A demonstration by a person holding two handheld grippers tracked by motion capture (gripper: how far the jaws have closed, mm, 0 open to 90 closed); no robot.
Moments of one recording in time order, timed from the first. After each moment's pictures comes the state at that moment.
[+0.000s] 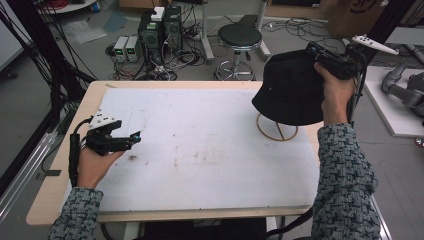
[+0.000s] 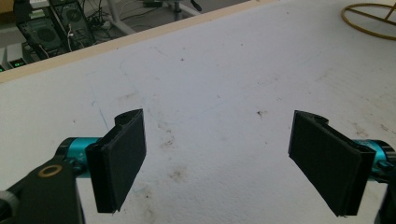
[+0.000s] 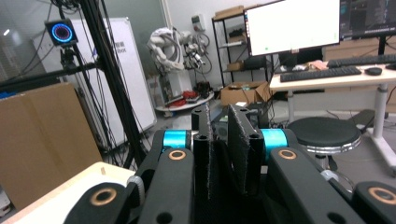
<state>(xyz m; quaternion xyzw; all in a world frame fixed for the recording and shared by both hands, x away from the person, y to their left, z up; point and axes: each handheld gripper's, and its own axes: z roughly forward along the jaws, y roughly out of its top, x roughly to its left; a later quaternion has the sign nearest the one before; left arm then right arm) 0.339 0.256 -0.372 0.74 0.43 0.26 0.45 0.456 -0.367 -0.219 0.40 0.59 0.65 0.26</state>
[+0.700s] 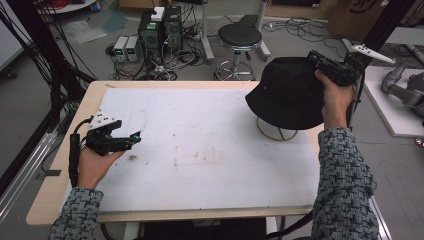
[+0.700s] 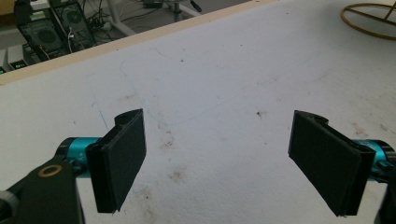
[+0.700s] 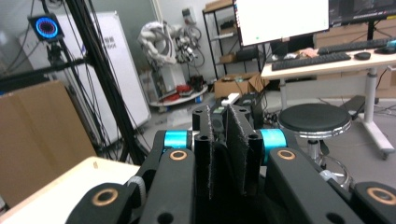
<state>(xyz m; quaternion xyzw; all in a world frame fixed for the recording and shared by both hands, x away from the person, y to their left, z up) 0.338 0.255 -0.372 0.74 0.42 0.26 0.45 0.457 -0.380 -0.242 0.43 0.58 0.64 0.25</state>
